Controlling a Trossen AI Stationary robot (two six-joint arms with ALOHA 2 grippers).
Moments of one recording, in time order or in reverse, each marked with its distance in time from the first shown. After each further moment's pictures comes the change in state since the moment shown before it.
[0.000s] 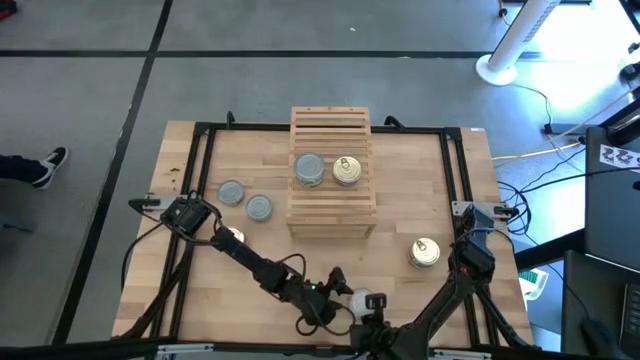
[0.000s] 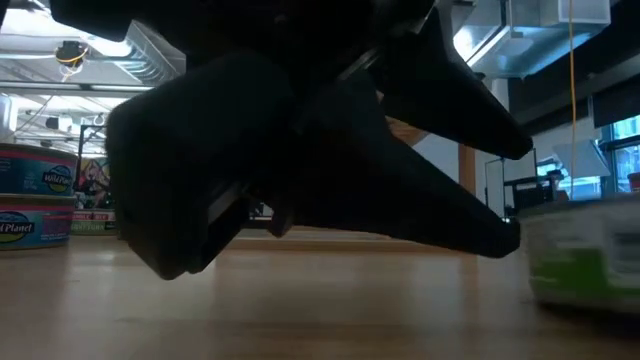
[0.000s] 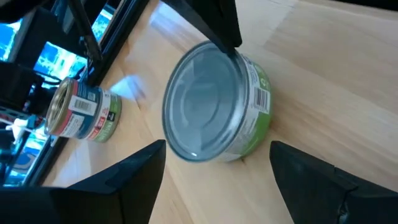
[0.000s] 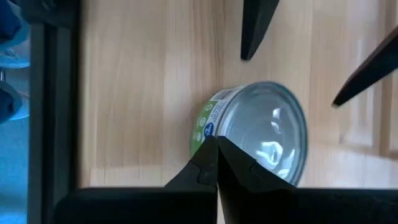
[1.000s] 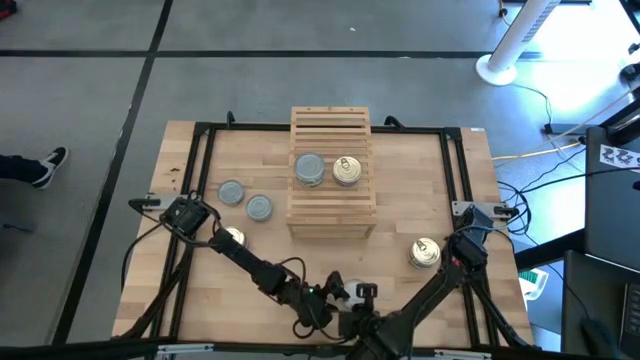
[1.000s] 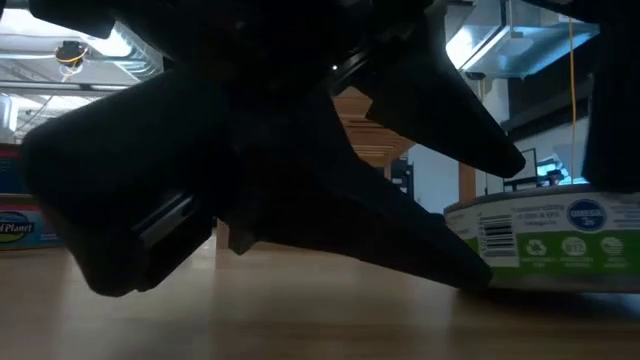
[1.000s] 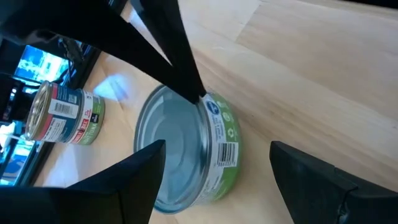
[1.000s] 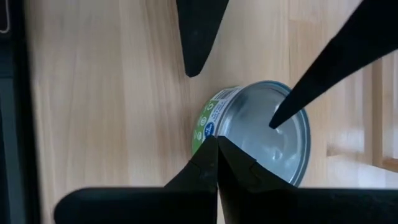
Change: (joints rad) left arm -0.017 0.000 0.000 -0.051 0.019 0.003; right arm -0.086 0.000 0.008 0.010 -0.016 -0.007
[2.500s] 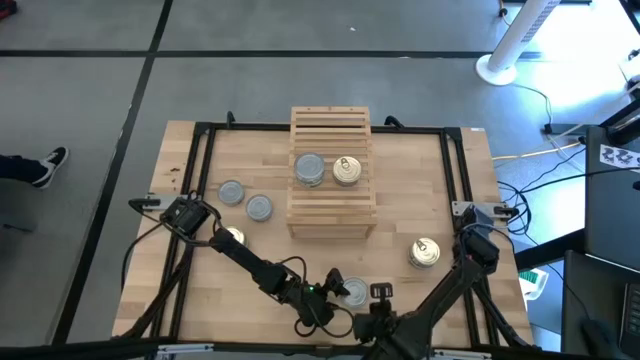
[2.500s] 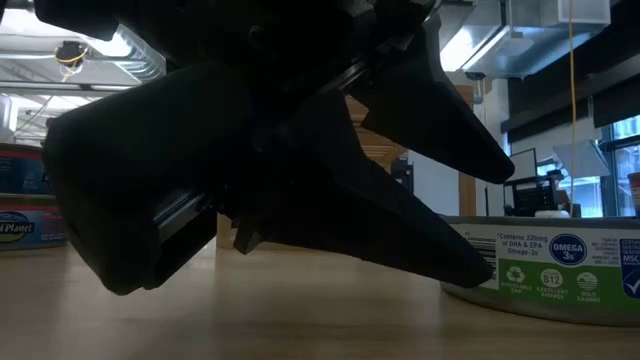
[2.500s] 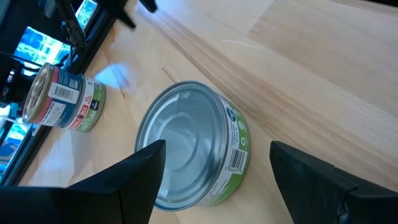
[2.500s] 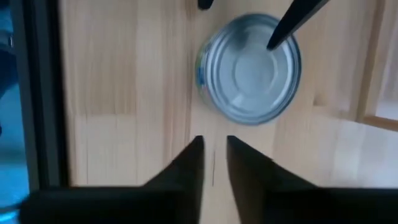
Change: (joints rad) left arm 0.006 0.000 -0.001 -0.006 -0.015 -0.067; right arm 0.040 -0.085 0.001 -0.151 -0.124 -0.019
